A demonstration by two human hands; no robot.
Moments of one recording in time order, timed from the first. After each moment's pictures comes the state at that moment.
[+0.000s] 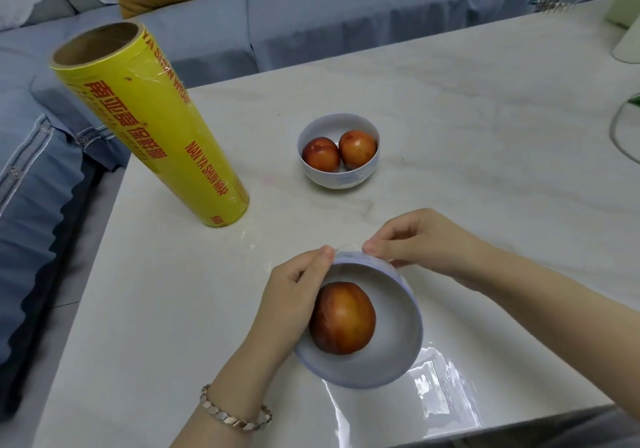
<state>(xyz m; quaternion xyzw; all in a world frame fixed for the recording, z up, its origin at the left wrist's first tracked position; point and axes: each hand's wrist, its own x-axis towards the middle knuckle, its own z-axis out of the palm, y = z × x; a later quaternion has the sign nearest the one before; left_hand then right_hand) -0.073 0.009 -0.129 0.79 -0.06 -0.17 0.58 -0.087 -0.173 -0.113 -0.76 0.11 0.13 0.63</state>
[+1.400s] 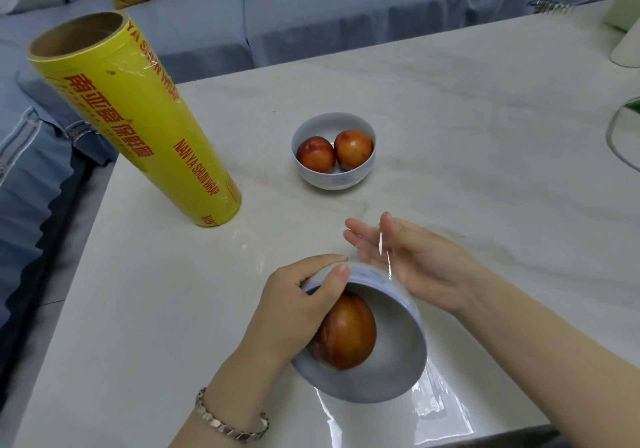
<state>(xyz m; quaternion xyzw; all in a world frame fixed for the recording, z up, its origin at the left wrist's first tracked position) -0.071 0.007 -0.137 0.81 -0.15 -0.15 0.54 -0.085 -0.166 -0.137 -0.34 0.16 0.16 0.91</state>
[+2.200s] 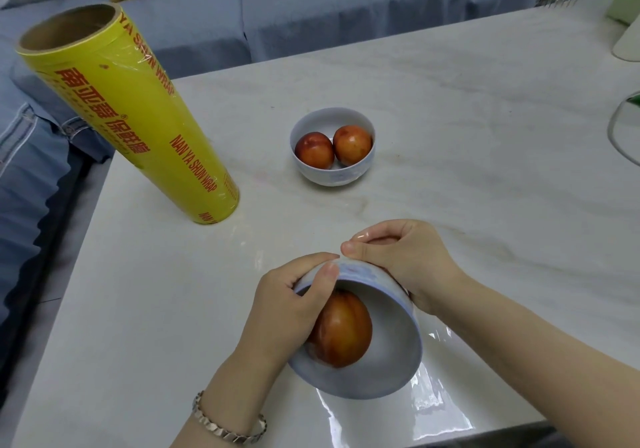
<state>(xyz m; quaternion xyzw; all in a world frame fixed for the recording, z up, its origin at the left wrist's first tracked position) -0.073 0.010 -0.142 0.81 -0.14 -0.12 0.55 -0.090 -0.145 -0.119 -0.61 0.26 0.05 0.75</state>
